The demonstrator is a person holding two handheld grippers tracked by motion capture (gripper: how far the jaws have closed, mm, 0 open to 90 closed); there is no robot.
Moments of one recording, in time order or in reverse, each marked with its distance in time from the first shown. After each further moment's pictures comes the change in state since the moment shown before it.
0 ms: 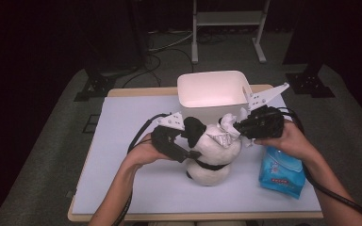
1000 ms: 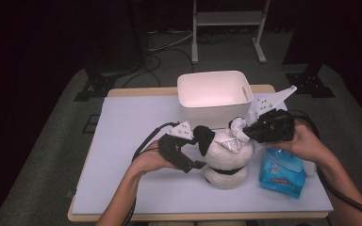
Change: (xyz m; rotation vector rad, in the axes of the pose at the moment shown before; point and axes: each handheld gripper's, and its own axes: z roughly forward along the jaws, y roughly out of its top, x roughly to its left) left arm -0.012 -0.013 0.042 0.041 -0.032 0.001; right arm 0.004 -0.013 -0.020 0.090 -0.044 -0.025
